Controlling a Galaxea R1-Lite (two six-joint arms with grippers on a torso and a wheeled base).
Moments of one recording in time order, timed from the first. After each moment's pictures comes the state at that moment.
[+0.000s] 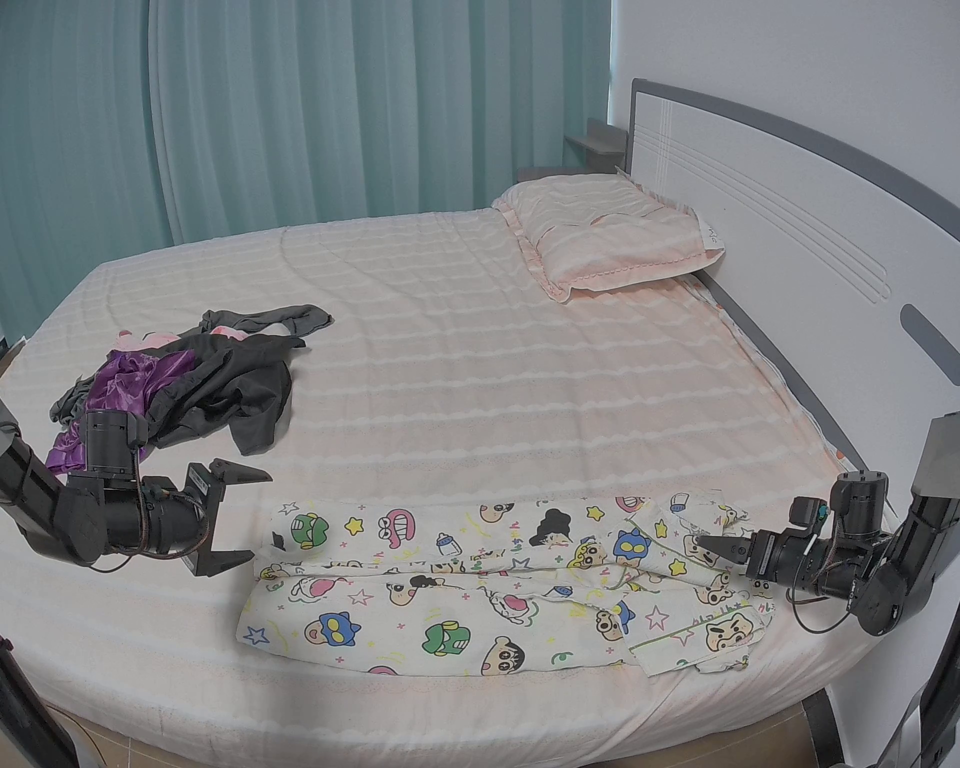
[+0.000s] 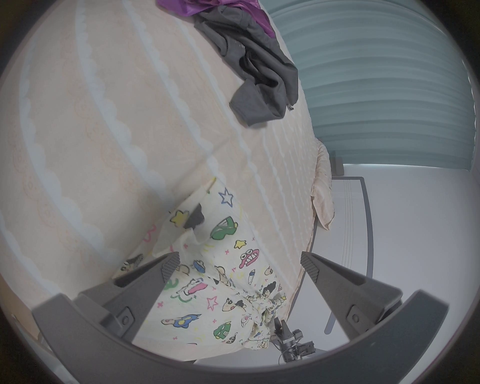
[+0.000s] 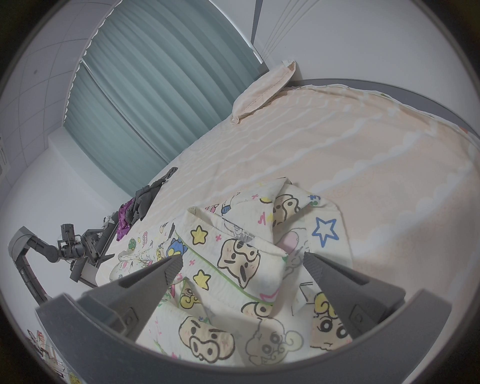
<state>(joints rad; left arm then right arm) 0.10 1.87 -0.65 -0.51 -0.58 -1.08 0.05 2.09 -0.31 -1.25 0.40 0.37</state>
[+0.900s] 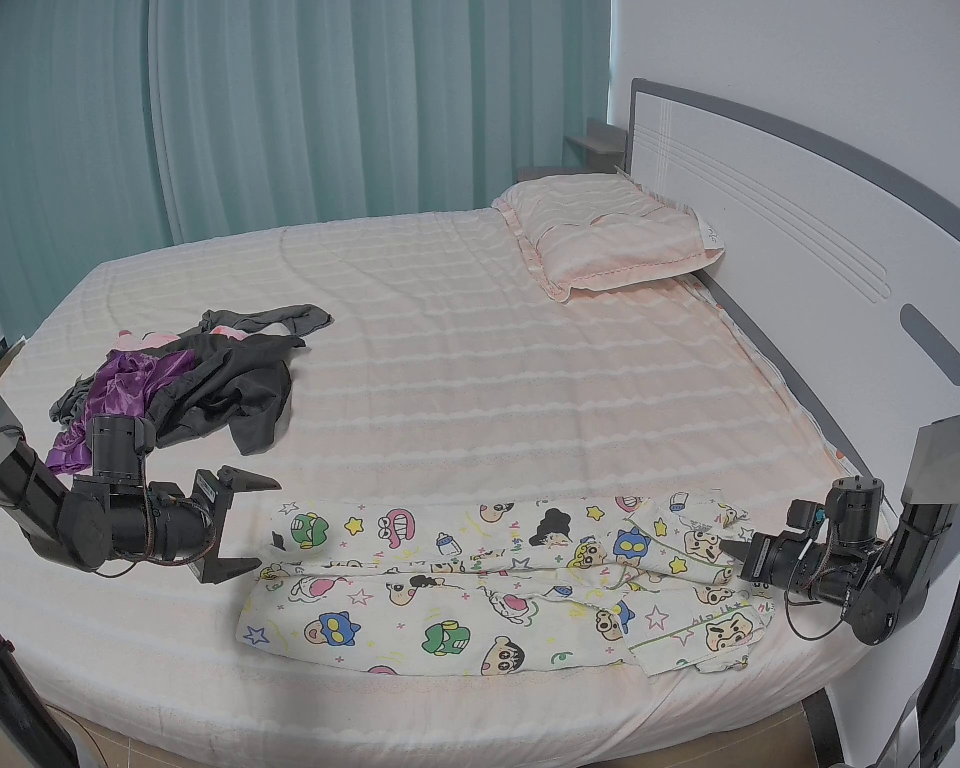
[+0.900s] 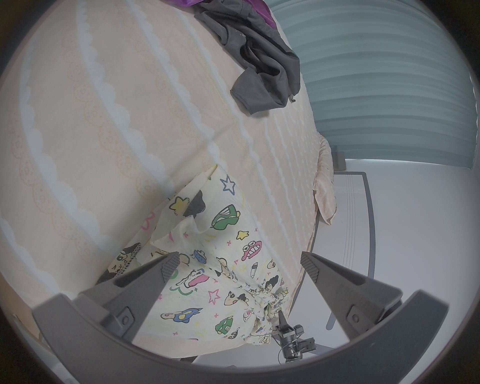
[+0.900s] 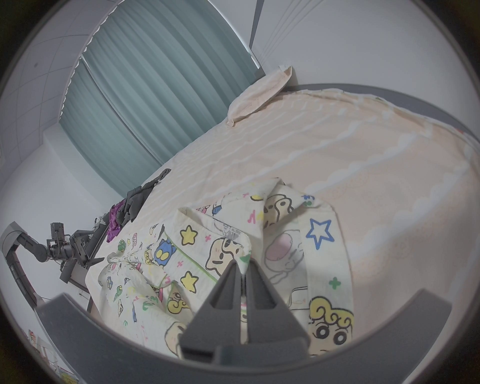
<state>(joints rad) 0.07 1.87 -0.63 -0.51 -0.58 -1.09 0.08 2.13 -0.28 -1.34 0.31 0.37</state>
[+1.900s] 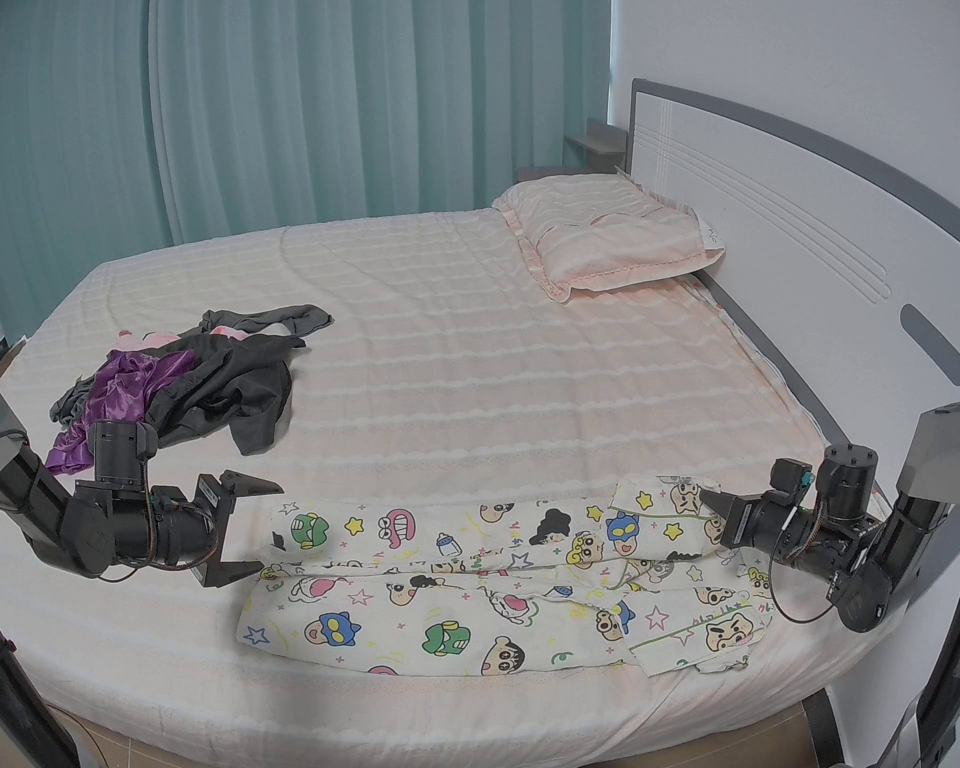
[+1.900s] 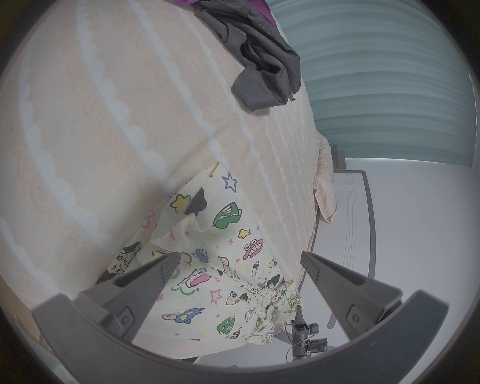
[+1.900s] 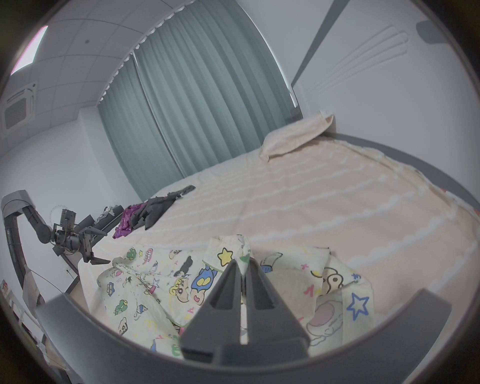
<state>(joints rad) 0.07 1.88 -0.61 -0.54 -0.58 -1.08 0.18 2.09 -0.37 -1.43 0.25 0.28</state>
